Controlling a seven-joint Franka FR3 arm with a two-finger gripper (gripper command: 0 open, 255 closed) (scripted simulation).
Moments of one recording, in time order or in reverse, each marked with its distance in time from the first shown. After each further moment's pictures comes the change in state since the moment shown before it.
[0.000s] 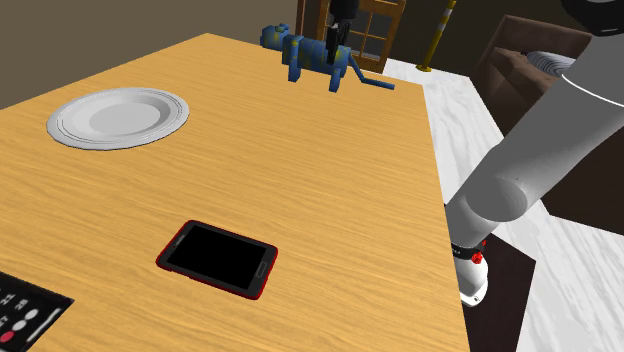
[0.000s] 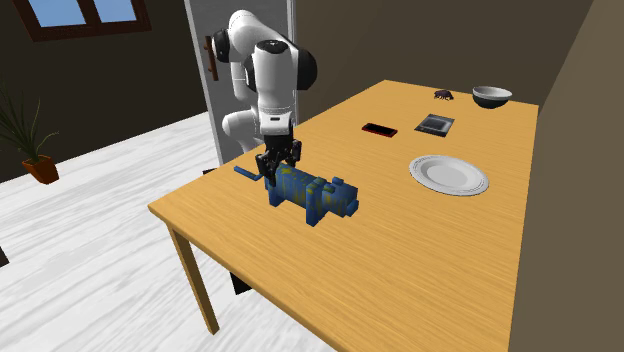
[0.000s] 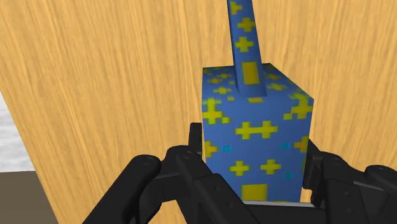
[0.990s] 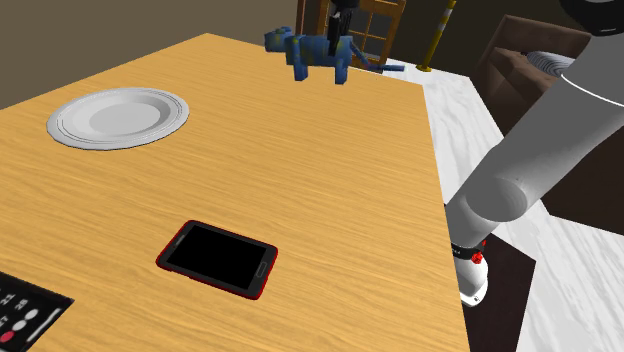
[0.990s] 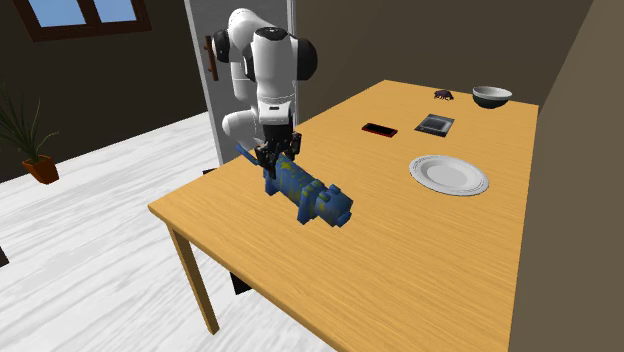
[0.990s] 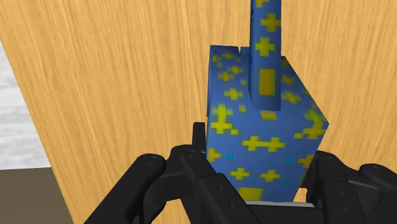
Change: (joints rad) arm 0.000 0.004 0.000 0.068 0.000 -0.066 -0.001
